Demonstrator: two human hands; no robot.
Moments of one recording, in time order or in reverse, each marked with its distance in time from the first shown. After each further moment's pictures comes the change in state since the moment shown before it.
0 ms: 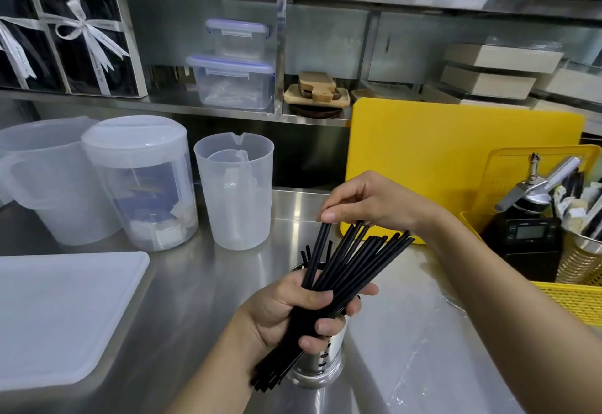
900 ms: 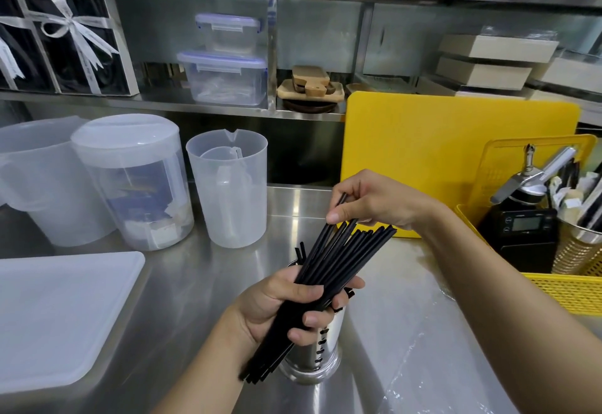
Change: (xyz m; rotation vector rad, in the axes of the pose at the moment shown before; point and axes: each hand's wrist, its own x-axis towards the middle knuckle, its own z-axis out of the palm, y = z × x) left_hand -0.002 0.002 -0.004 -0.031 -0.002 -0.019; right_hand 0.000 0.019 -0.009 0.078 -0.028 0.074
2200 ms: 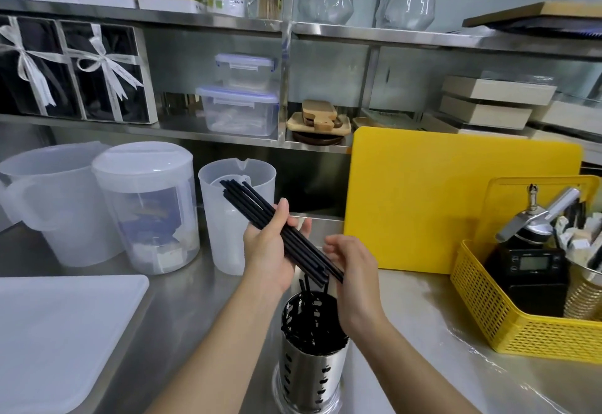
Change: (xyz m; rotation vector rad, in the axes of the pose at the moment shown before) left_hand 0.043 0.069 0.017 -0.141 0.989 0.924; right_hand 0.014 0.027 0.096 0.735 0.900 0.028
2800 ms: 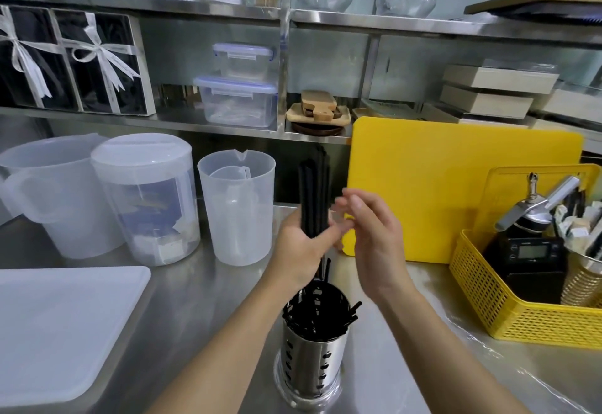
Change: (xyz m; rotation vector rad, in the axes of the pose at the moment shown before) left_hand -0.023 -0.013 0.006 0.792 -0.419 0.390; right_hand 0.011 -0.036 -0.012 0.161 -0.182 -0.188
